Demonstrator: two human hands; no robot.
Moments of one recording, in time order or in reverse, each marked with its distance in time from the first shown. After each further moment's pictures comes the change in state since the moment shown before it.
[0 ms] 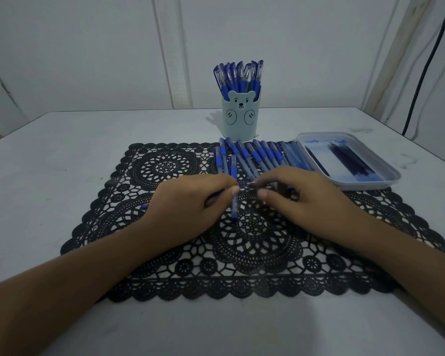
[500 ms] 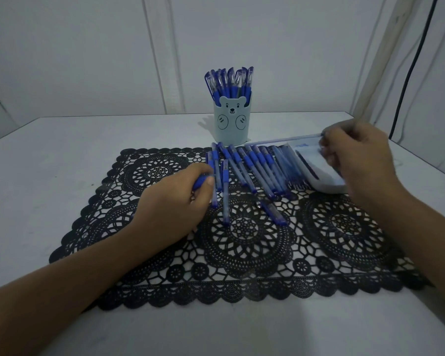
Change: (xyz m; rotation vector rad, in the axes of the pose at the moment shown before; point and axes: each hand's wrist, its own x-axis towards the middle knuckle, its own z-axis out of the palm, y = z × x) left_hand 0.002 0.001 0.002 0.032 0.047 -0.323; right_hand 0.015 0.043 -0.044 0.485 0.715 0.449
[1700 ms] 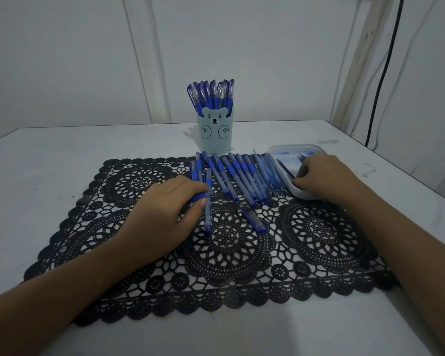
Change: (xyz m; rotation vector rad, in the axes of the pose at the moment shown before) left_hand 0.003 -0.008 0.006 -0.036 -0.006 0.431; right_hand 0.031 0.031 -0.007 -1.165 -0.370 -0.030
